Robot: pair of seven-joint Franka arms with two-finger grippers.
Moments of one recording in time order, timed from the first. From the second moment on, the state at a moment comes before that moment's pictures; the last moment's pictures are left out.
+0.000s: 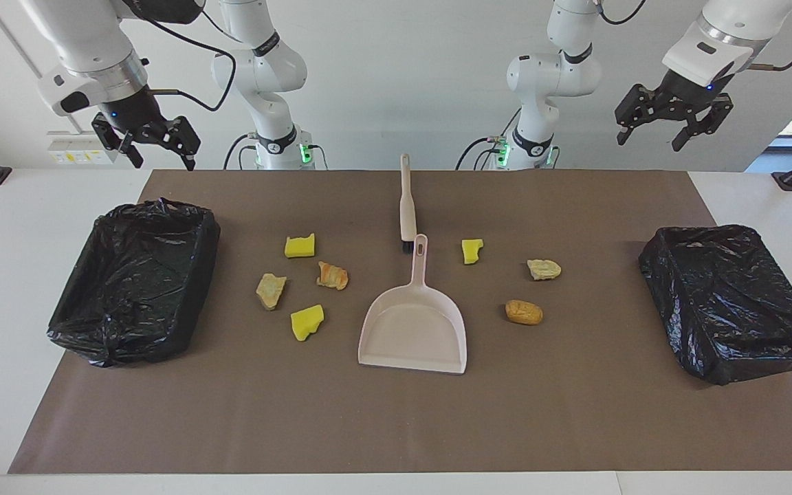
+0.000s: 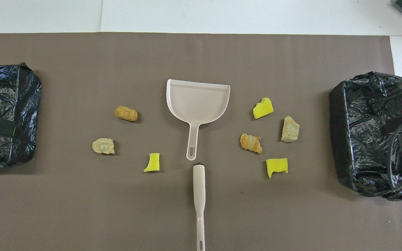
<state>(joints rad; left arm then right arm) -0.12 -0.02 0.00 -1.38 -0.03 1.31 0.09 0.01 -0.08 -0.08 -1.62 -0.02 1.50 0.00</state>
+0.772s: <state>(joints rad) -0.32 -0.35 -0.23 -2.06 -0.07 1.63 -0.29 0.01 -0.08 -0.08 -1.62 -0.02 1.50 0.00</state>
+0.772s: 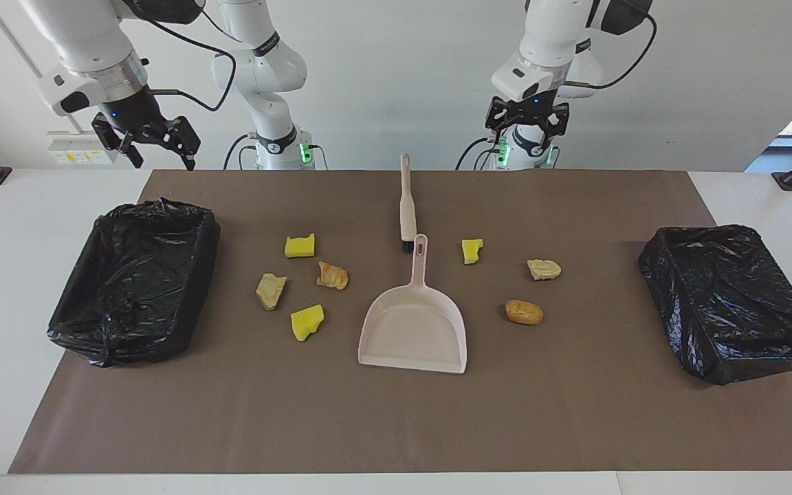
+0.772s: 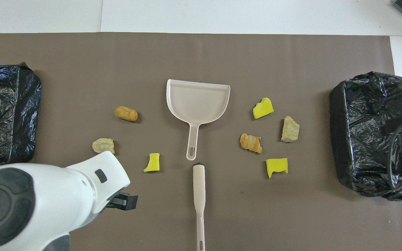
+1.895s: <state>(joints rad) -0.84 -0.30 -0.23 -2.50 -0.14 2.22 -0.84 0.01 -0.08 -0.08 -1.62 -0.02 1.50 0.00</state>
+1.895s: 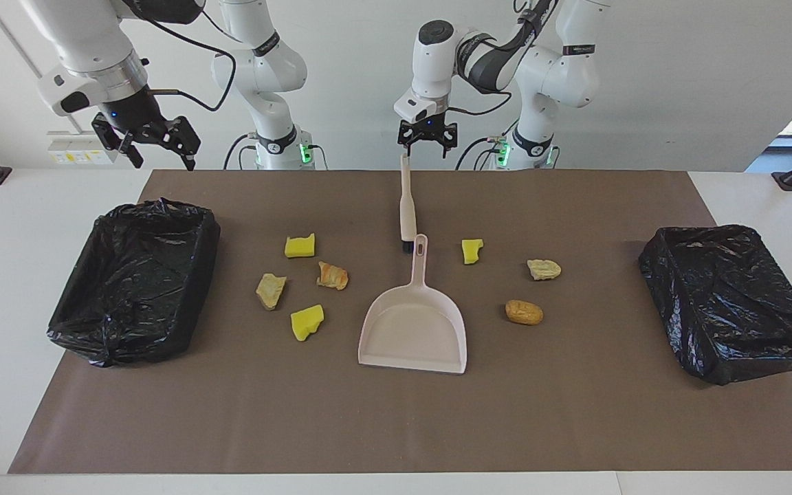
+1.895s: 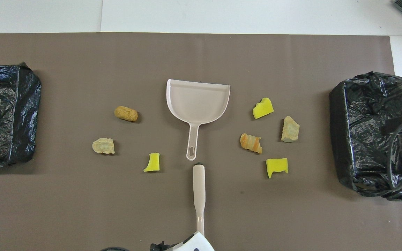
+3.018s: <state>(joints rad) -0.83 -0.11 -0.21 -2.39 -0.14 2.17 -0.83 0.01 -0.08 -0.08 -1.62 -0.02 1.50 0.00</state>
